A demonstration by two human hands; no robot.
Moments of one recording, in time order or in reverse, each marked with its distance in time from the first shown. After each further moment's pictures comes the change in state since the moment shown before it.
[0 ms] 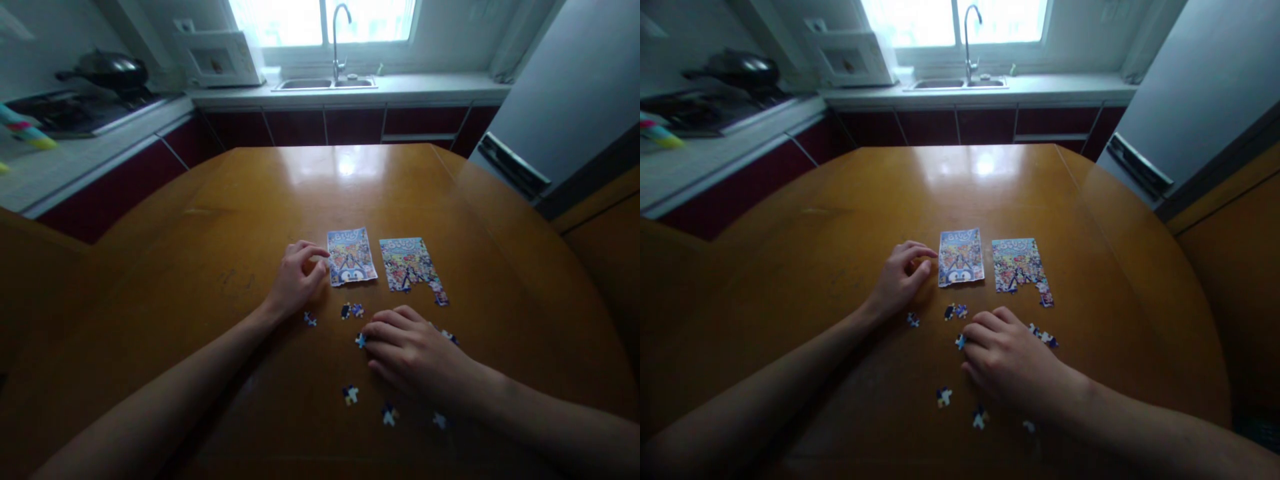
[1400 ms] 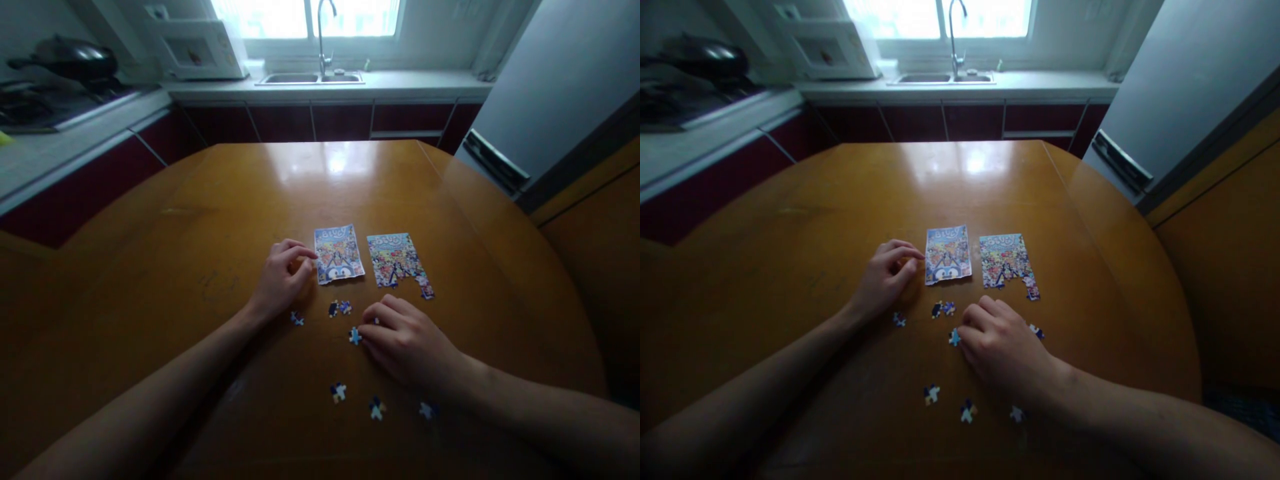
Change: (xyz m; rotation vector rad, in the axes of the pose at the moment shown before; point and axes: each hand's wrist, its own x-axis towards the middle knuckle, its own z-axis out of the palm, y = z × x) left_hand 0.001 -0.002 0.001 -0.010 -0.004 0.001; right_hand -0.002 0.003 0.001 -0.016 0.089 0.143
